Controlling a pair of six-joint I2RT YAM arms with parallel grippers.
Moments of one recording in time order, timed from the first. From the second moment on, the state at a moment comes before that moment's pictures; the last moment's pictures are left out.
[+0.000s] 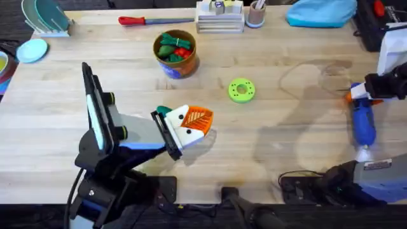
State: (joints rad) left arm -0.31 0.01 0.01 -0.06 0.76 -0.03; right arm -0.61 1.76 1.14 -0.86 0.07 -0.53
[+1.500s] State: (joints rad) left arm -0.31 0.01 0.01 -0.06 0.76 -0.03; right arm -0.16 0.71 0.96 -0.19 -0.44 0.10
